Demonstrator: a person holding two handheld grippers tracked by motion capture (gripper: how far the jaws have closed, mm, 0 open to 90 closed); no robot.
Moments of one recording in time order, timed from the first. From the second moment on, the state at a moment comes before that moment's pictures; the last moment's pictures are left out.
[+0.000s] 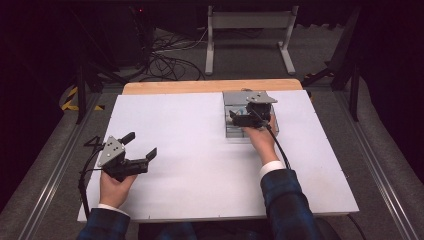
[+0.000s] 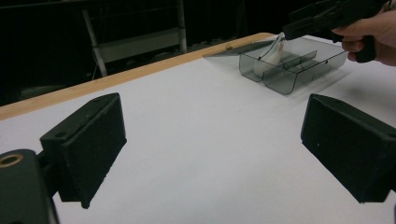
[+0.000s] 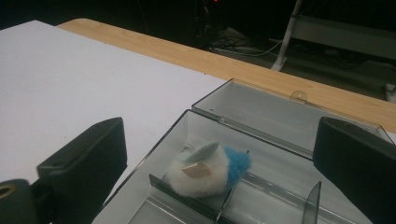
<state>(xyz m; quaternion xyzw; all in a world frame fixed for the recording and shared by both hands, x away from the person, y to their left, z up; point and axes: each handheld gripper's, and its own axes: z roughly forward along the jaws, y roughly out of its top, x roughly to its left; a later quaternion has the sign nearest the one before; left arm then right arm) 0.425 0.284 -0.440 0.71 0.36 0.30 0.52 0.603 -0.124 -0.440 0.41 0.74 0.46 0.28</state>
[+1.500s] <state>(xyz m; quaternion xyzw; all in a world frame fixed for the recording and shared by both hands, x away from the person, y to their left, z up) 0.426 0.282 -0.440 0.70 0.36 0.30 0.53 0.572 -0.143 -0.445 0.39 0.72 0.51 0.26</state>
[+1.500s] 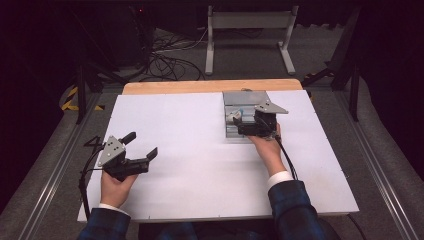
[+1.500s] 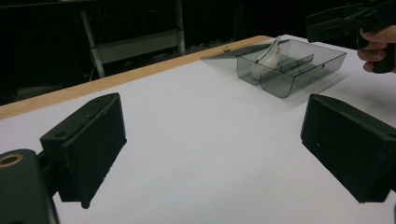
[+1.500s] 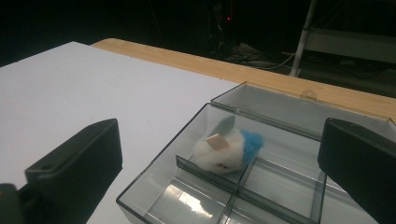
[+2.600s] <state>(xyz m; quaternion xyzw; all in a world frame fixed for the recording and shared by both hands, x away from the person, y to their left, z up) 0.426 0.283 -0.439 0.71 0.36 0.30 0.53 0.536 -0.175 -0.447 0.39 0.70 0.55 0.25</state>
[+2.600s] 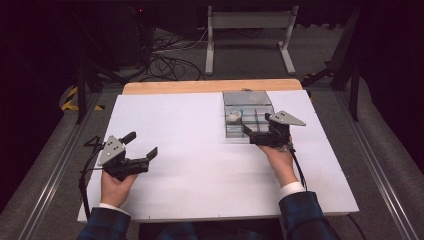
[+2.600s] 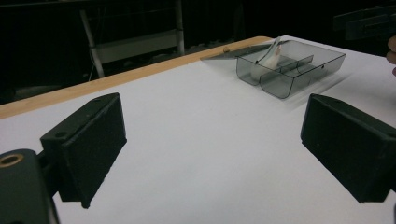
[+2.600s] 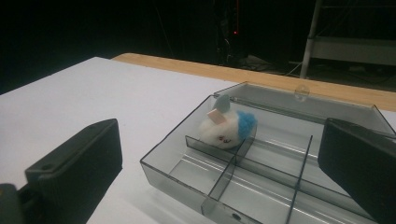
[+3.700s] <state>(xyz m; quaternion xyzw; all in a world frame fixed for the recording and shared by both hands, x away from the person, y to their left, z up) 0.425 0.283 -0.439 0.70 0.36 0.30 0.53 0.504 -0.216 -0.444 0.41 0.68 0.56 0.26</state>
